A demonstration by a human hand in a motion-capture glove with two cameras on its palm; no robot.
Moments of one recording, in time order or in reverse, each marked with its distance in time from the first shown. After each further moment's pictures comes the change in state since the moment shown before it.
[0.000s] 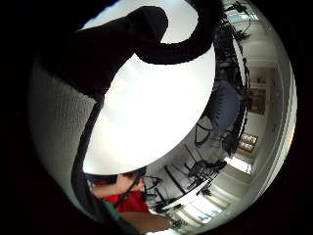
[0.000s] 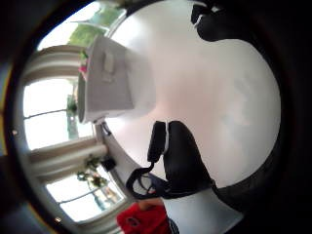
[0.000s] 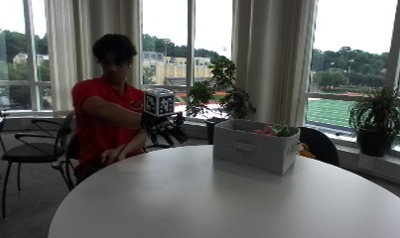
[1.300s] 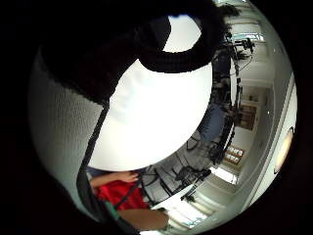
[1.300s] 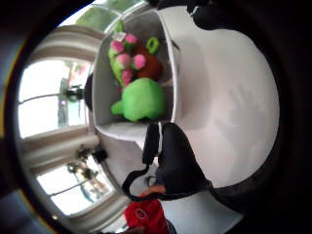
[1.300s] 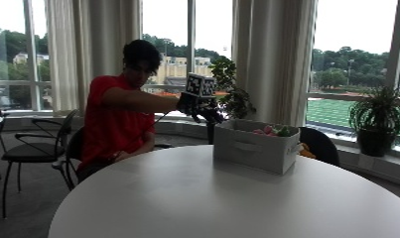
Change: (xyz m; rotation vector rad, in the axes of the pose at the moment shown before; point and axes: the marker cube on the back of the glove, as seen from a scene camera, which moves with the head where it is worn) arm -0.156 -0.022 -0.061 -0.083 0.138 -0.295
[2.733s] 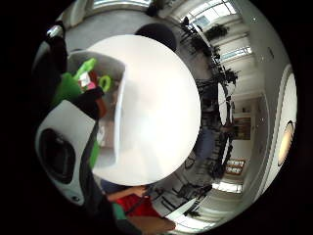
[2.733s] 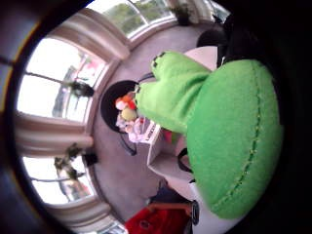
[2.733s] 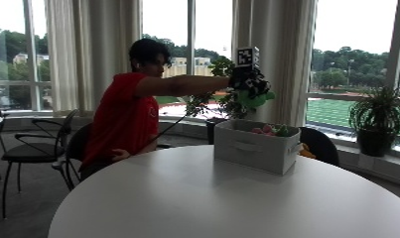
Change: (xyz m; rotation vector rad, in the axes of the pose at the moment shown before) arm -0.164 -0.111 -0.149 0.291 0.029 -0.451
